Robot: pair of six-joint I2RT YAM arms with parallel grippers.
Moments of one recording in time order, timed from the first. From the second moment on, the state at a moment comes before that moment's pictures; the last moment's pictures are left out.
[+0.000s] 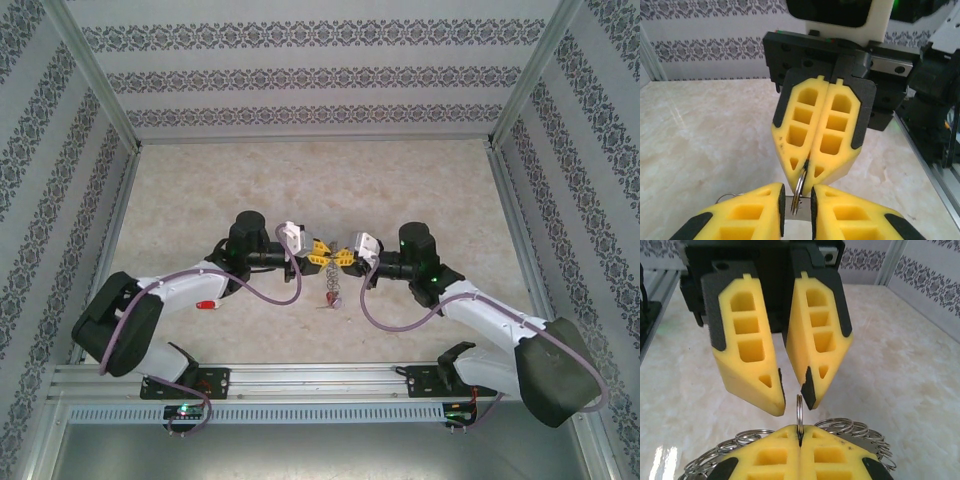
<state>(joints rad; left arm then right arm) -0.56 1.45 0.67 0.48 0.87 0.32 0.50 1.14 0.51 0.24 -0.74 -0.42</state>
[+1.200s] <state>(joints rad) -0.59 1.44 0.72 0.18 0.80 0.55 0.59 1.23 0.75 -0.27 -0.60 -0.68</state>
